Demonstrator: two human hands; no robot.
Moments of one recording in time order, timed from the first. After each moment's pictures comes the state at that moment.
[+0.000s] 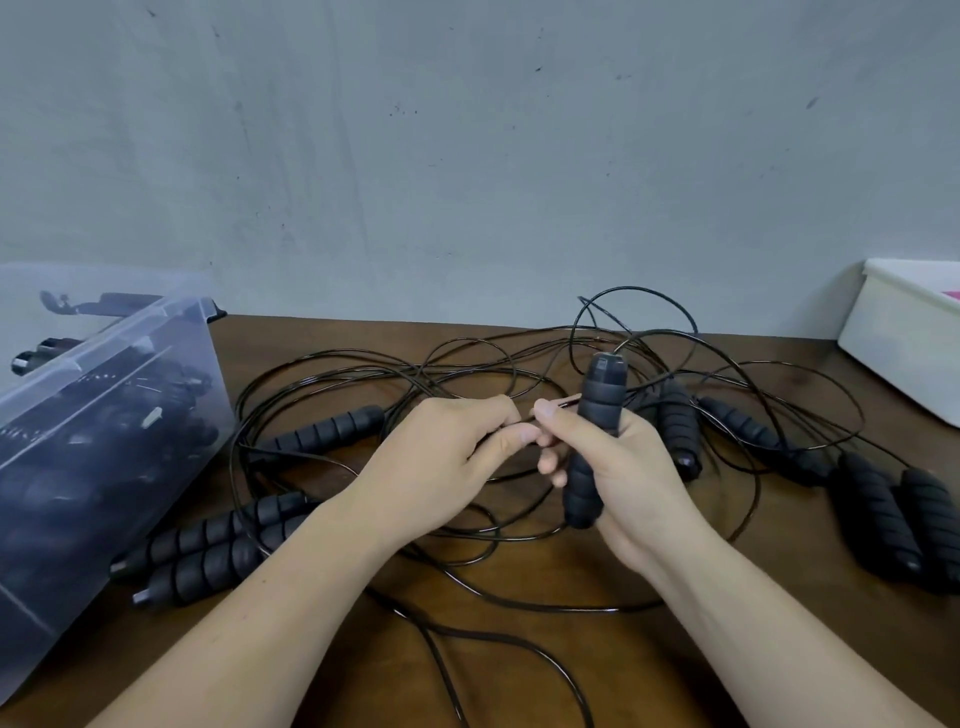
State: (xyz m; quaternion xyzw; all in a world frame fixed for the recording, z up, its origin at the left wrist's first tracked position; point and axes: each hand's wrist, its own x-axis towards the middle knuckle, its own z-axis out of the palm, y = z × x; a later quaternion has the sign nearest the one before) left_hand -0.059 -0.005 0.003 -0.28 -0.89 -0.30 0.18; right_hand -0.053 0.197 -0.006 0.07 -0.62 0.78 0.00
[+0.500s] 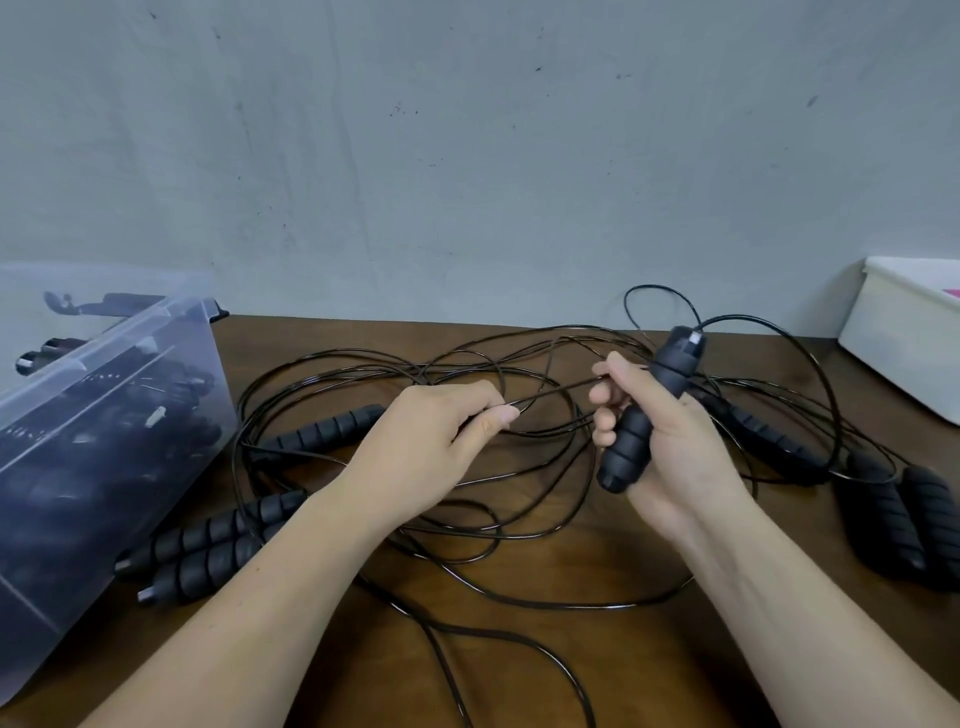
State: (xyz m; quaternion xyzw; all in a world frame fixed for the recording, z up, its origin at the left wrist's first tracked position) left_hand -0.064 -0.016 0.004 -0.23 -0.91 -0.31 0.17; right_hand -0.065 0.221 0.012 0.03 -0.52 0.85 0.02
